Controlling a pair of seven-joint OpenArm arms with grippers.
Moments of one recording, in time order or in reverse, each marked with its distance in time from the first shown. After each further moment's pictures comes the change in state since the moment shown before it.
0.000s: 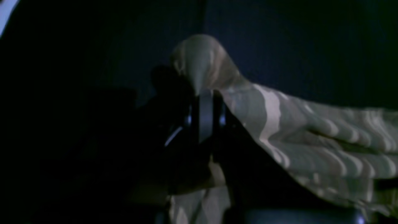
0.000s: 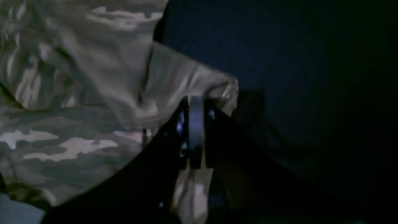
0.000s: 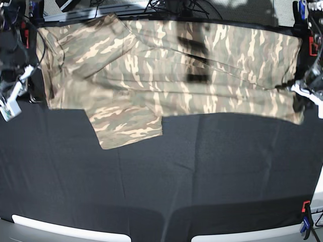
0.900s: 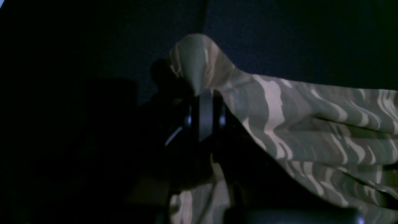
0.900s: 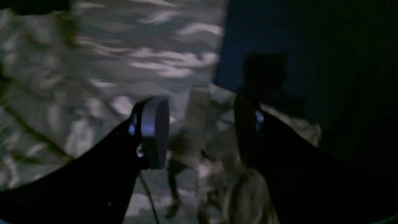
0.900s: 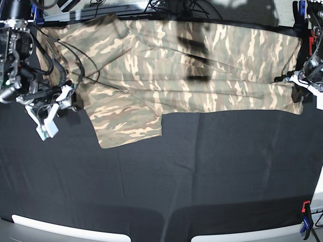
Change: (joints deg) left arm 2.7 0.0 0.0 0.0 0.0 0.0 -0.3; right arm 13.3 -3.9 -22.6 1.6 -0.5 -9.2 -14.3
